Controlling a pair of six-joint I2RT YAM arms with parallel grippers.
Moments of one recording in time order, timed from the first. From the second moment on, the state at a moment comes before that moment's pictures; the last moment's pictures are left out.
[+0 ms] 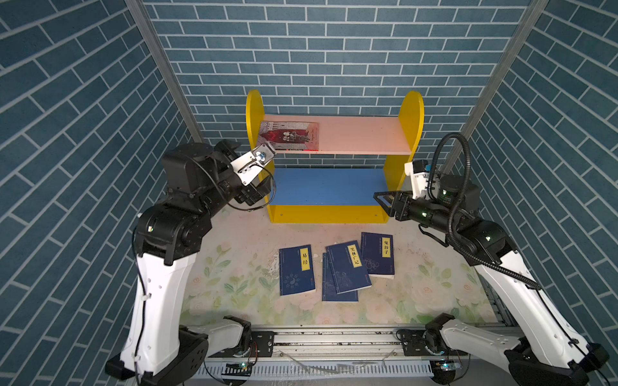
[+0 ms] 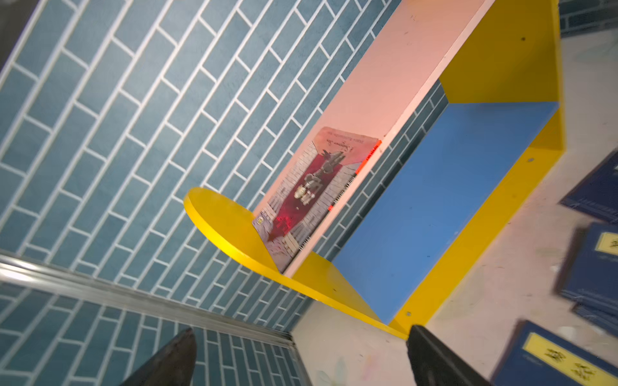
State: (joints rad) left arm -0.32 1.21 1.96 -1.05 0.00 0.72; right arm 0.55 1.04 1.33 -0.63 -0.29 0.52
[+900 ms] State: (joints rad) left arm -0.38 0.96 0.78 -0.58 0.47 -0.32; right arm 0.64 1.14 0.68 -0.57 -0.25 0.86
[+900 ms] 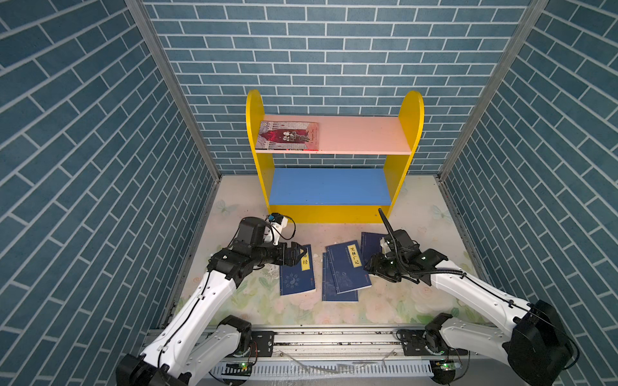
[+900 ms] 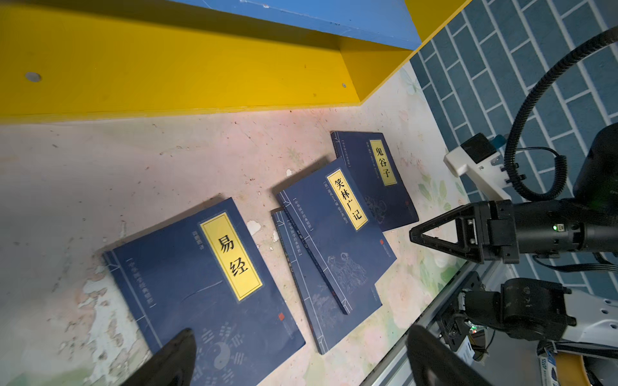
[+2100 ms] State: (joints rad) left arm -0.67 1.70 0.86 -0.16 0.69 -0.52; right arm 0.59 1.44 0.62 -0.15 -0.37 0.83
